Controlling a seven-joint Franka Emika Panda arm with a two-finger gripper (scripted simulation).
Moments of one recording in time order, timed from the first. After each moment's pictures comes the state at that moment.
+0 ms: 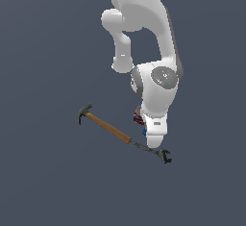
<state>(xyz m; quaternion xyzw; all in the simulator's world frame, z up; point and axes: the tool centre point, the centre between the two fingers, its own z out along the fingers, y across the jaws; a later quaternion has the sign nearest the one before) 0.051 0.107 0.113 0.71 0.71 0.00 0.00</state>
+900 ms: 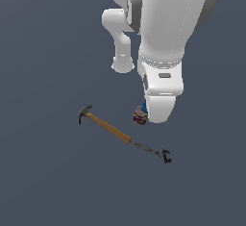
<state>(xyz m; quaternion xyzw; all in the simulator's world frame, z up) 0.063 0.077 0.313 0.71 0.71 0.00 0.00</state>
